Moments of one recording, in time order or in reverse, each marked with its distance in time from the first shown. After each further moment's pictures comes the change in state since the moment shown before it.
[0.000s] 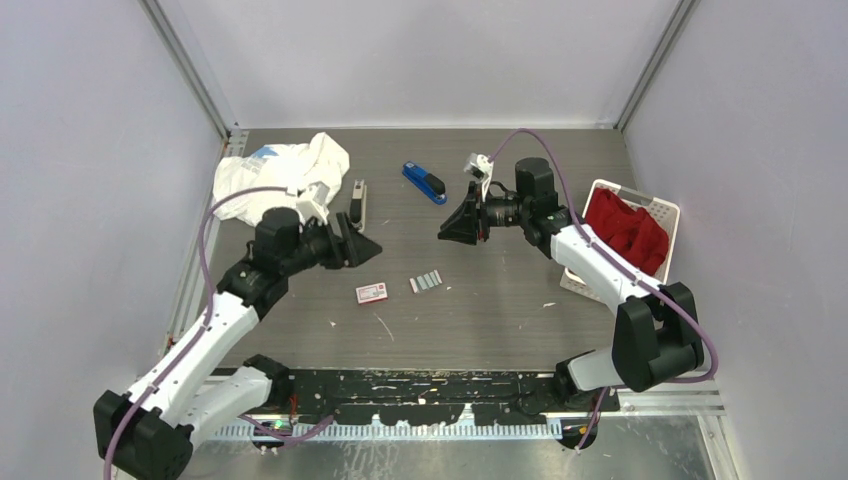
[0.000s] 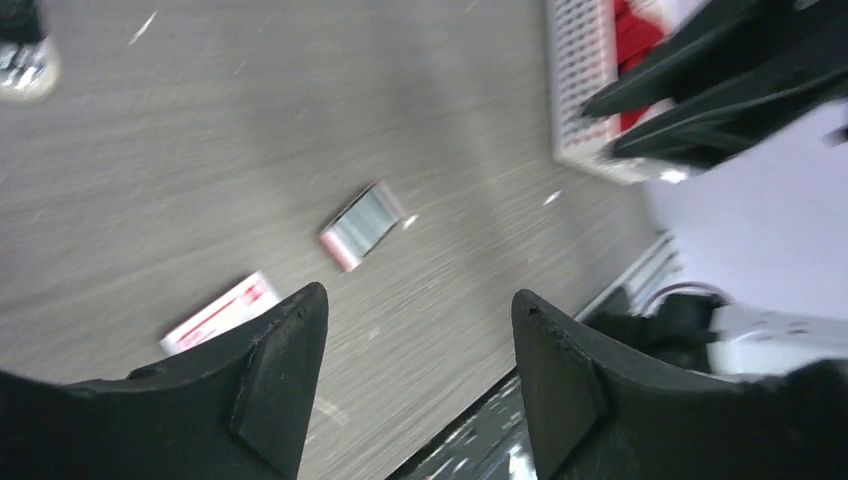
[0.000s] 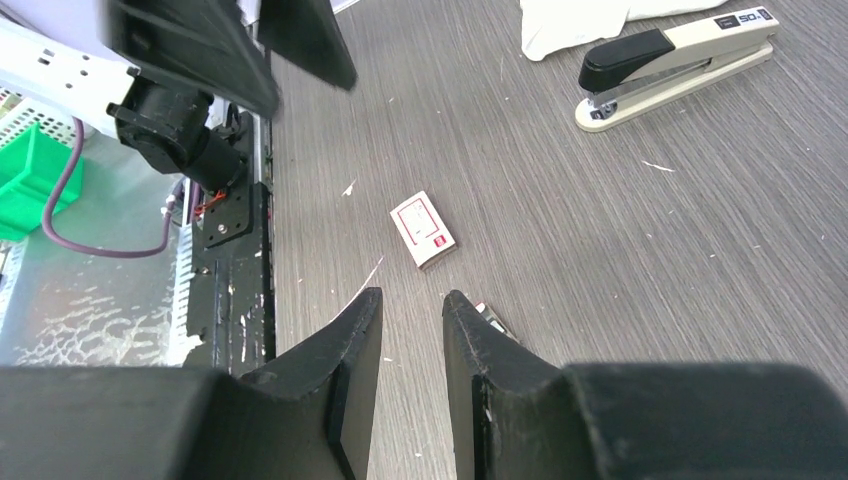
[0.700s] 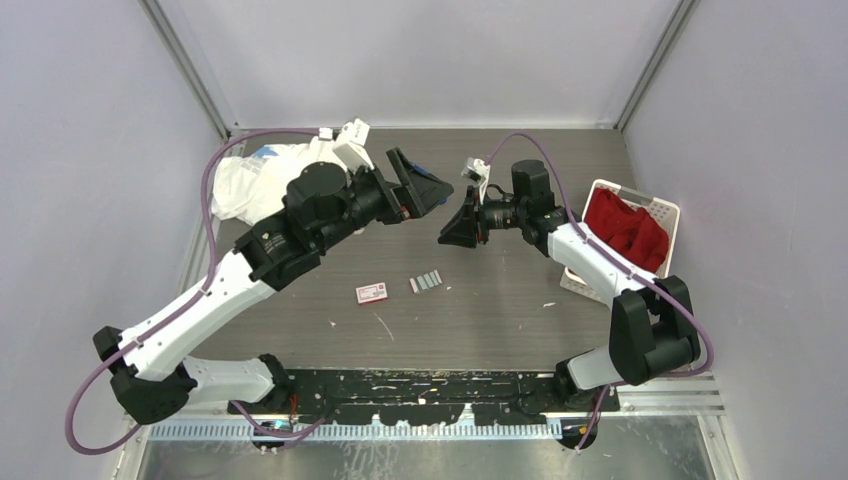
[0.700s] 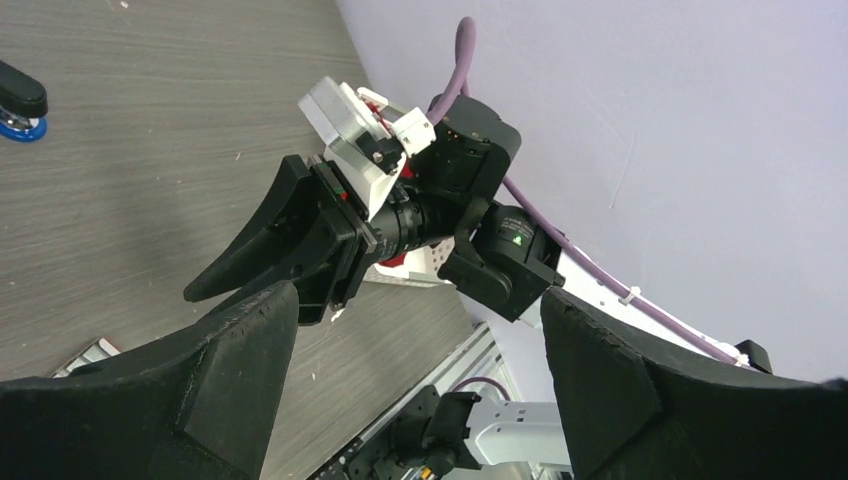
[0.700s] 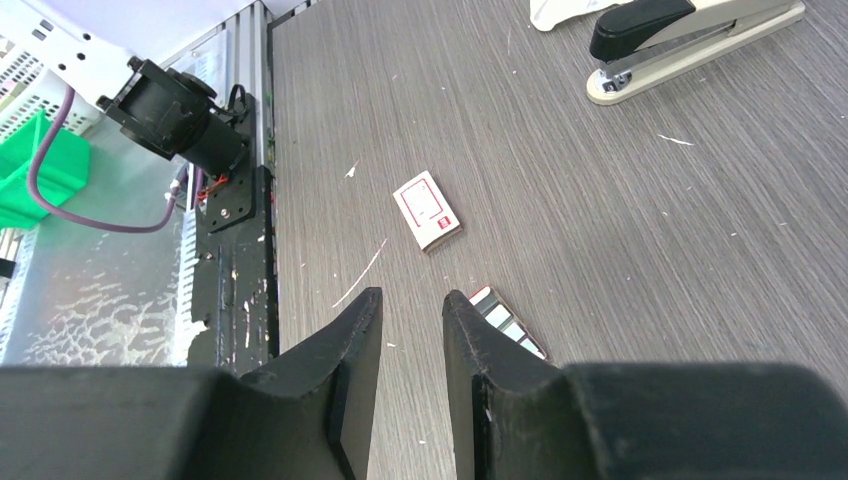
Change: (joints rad) left arm -0.491 0.296 0.713 -0.028 -0.444 -0.290; right arm 0.000 0.032 0.000 -0.044 -0.010 -0.037
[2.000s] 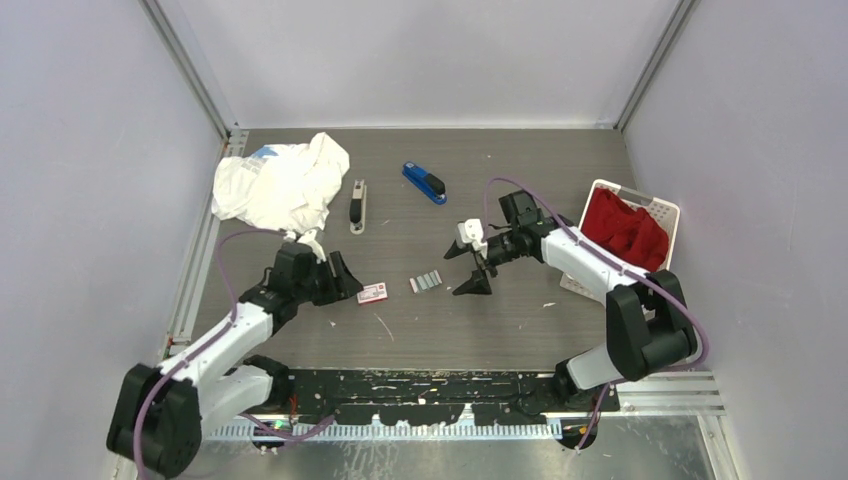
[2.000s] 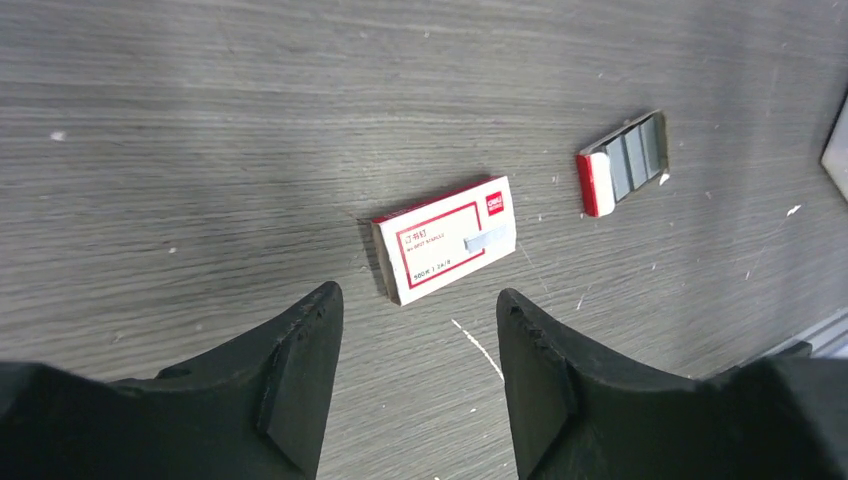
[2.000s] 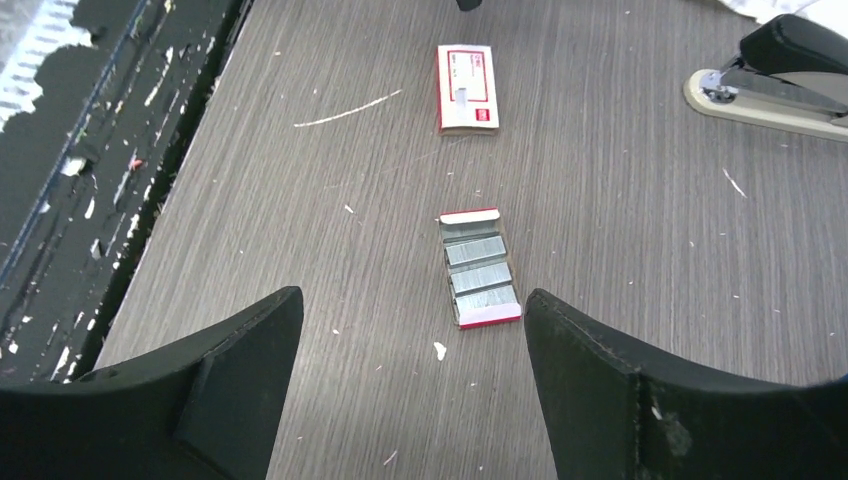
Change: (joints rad) left arm 0.541 -0.267 -0.978 0.106 0.270 0.244; right arm 0.023 0.018 -0.058 -0.483 -0.085 -1.082
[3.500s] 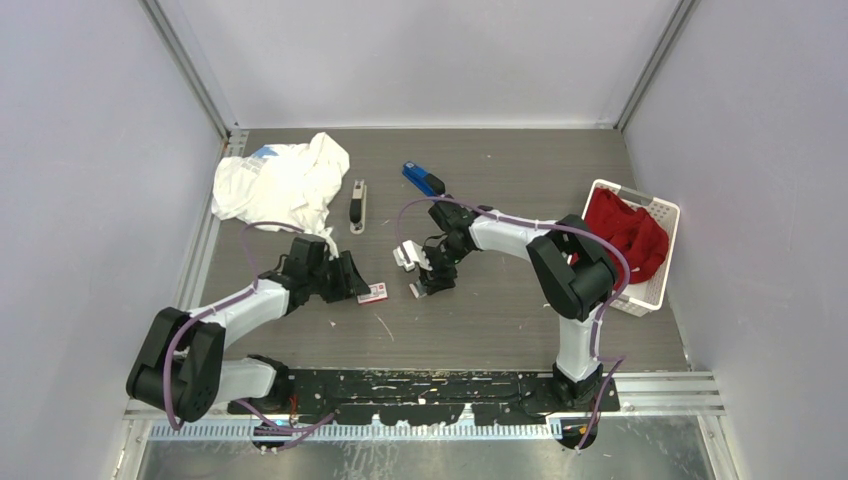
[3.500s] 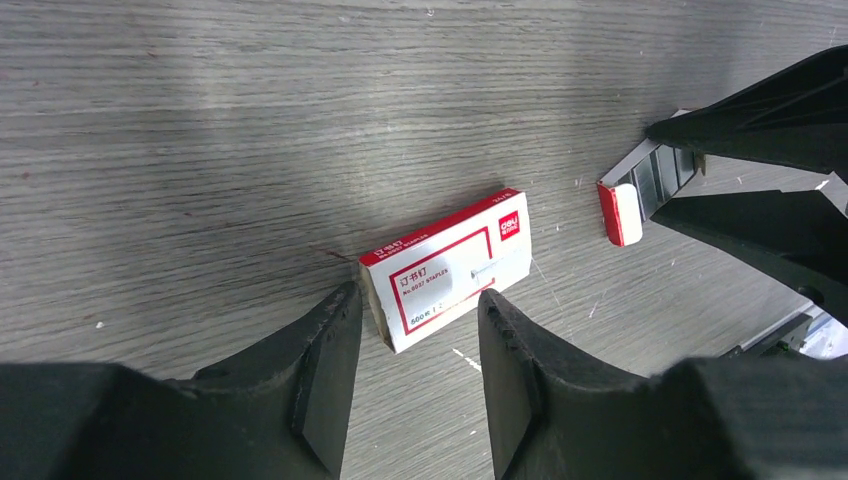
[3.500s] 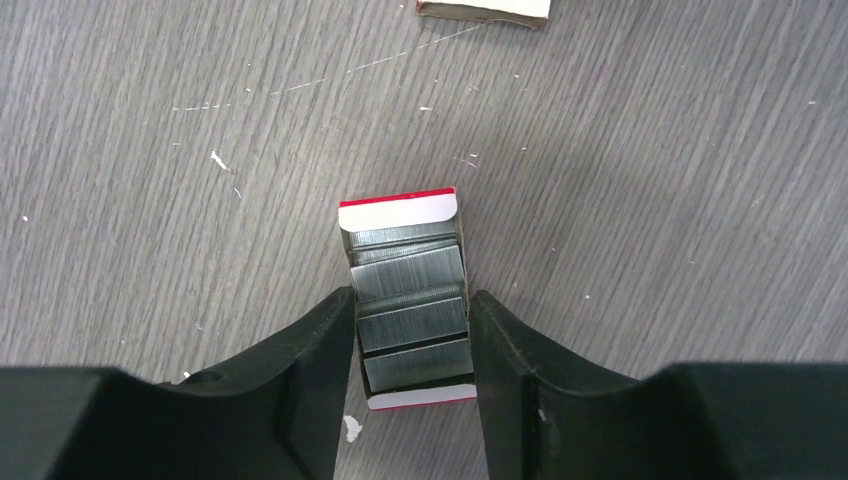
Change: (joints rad) left arm 0.005 0.335 0.063 0.112 0.107 0.000; right arm 0.280 0.472 0.298 -0.045 0.455 -0.061
